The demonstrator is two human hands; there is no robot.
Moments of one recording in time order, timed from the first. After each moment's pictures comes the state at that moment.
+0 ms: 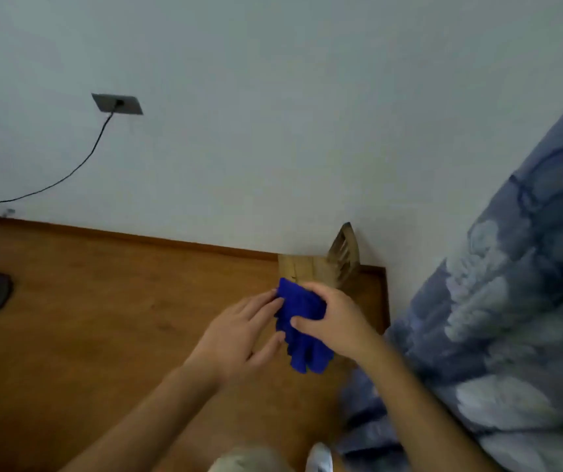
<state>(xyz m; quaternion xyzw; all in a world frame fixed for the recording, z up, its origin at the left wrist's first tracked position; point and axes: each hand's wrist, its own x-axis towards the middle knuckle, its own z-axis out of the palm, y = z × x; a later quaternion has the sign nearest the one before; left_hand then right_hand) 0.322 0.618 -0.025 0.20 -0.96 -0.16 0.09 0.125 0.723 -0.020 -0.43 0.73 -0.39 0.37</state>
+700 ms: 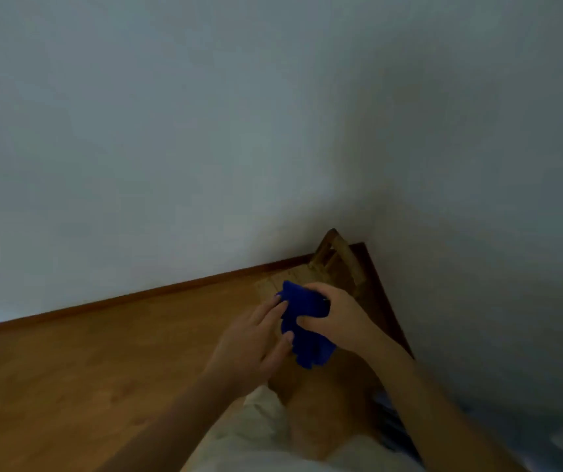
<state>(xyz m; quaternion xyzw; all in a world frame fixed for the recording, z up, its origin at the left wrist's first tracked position) 0.118 0.274 -0.112 0.10 -0.95 -0.30 -0.06 -0.036 0.427 -0.114 -0.24 0.78 -0.42 0.39</state>
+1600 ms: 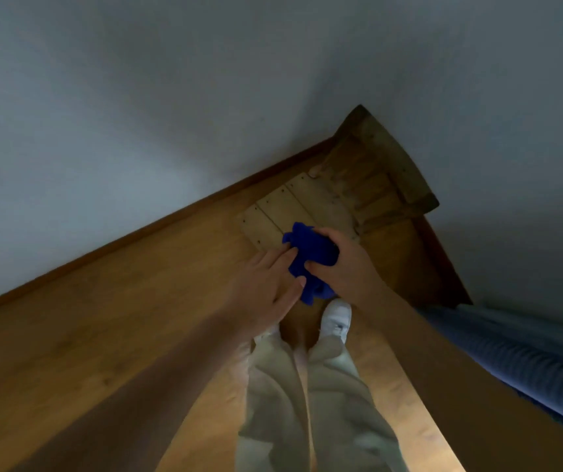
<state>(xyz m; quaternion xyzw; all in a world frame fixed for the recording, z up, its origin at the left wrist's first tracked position) -0.001 0.163 -0.399 0.01 -0.91 -0.34 -0.23 -0.090 0.343 -0.416 -0.07 0.83 -0.42 0.36</state>
